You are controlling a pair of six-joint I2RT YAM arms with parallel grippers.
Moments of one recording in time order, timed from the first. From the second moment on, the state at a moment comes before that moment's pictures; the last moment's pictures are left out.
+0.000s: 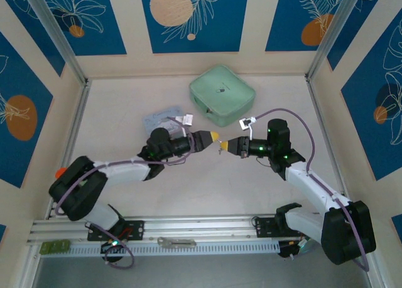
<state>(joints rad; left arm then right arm) -0.71 1.47 0.64 0.85 0.49 -1.04 0.29 1.06 0.56 0.10 -1.00 0.60</state>
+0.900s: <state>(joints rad) -0.49 1.50 0.65 -0.02 -0.04 -0.46 0.37 1.17 0.62 -0.08 -0.81 0.54</state>
